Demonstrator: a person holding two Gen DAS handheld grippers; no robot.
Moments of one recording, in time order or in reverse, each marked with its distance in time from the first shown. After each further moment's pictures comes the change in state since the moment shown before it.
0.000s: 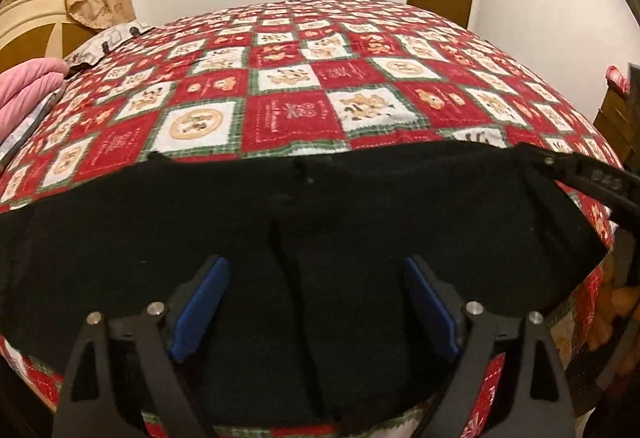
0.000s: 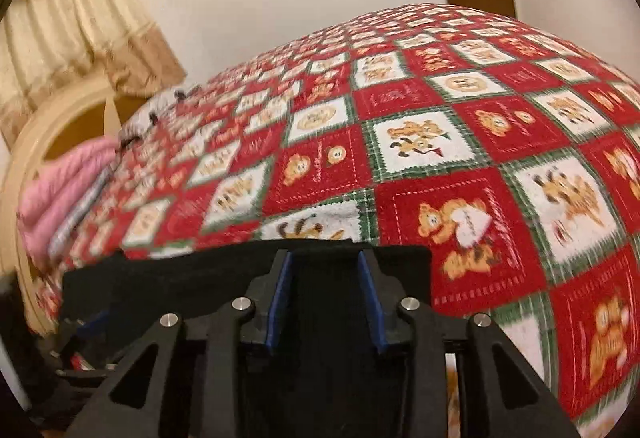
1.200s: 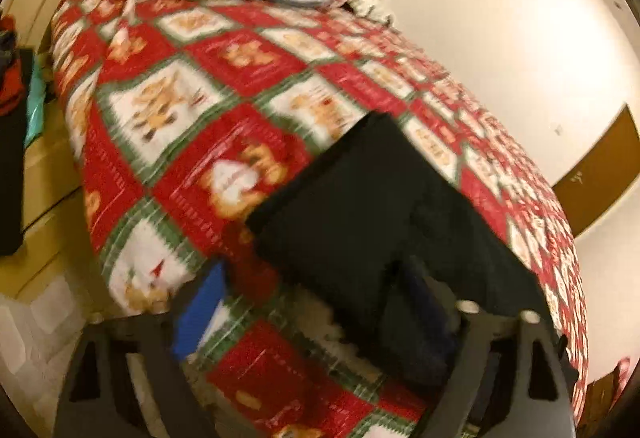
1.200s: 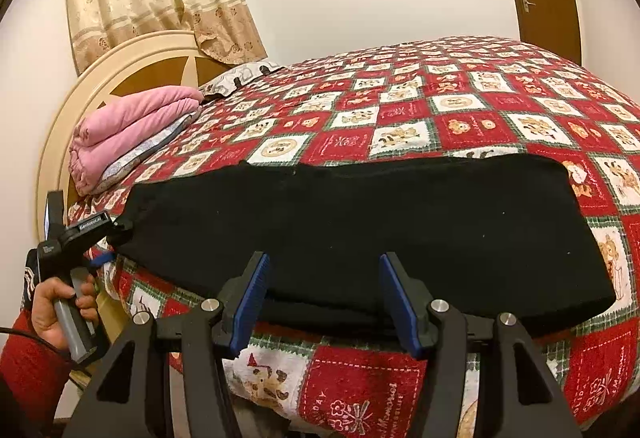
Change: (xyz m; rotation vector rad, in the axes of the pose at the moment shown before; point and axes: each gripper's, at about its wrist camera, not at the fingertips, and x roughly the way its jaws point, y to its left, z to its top) left arm -0.043 0.281 -0.088 -0.821 -0.157 0.145; right arm -0.039 0.126 -0.100 -0.254 -0.010 0.143
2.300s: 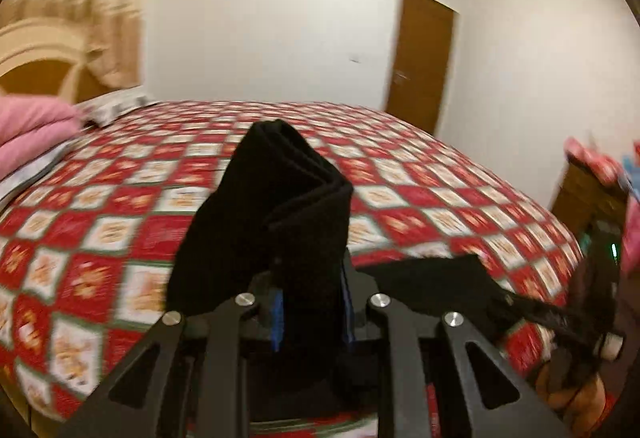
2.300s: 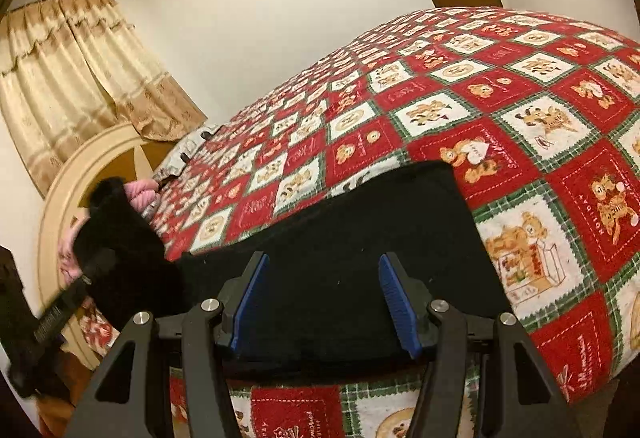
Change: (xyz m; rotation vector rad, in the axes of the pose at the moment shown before) left arm -0.091 -0.229 -0.090 0.744 -0.120 -0.453; right arm -0.035 -0.108 0.021 0.386 -0.104 -0.032
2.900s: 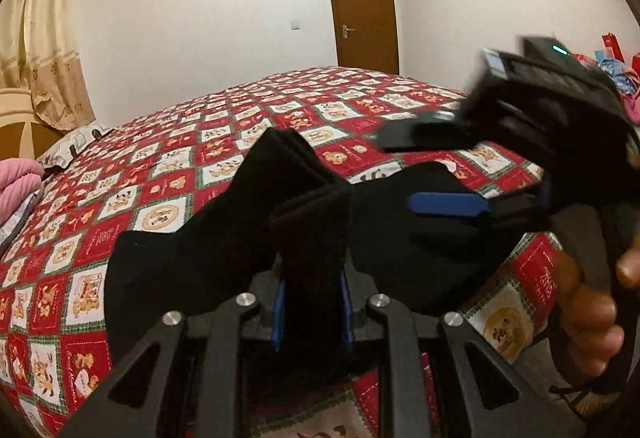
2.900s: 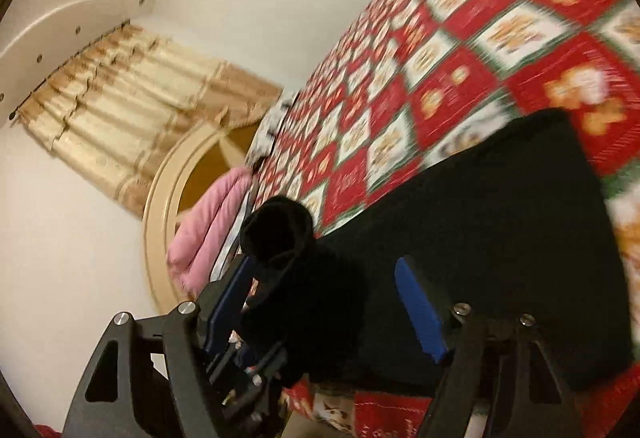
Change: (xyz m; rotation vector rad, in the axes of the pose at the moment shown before) left arm 0.032 -0.079 -0.050 0.279 0.089 0.005; right arm 0.062 0.002 0.026 0.206 0.251 0.427
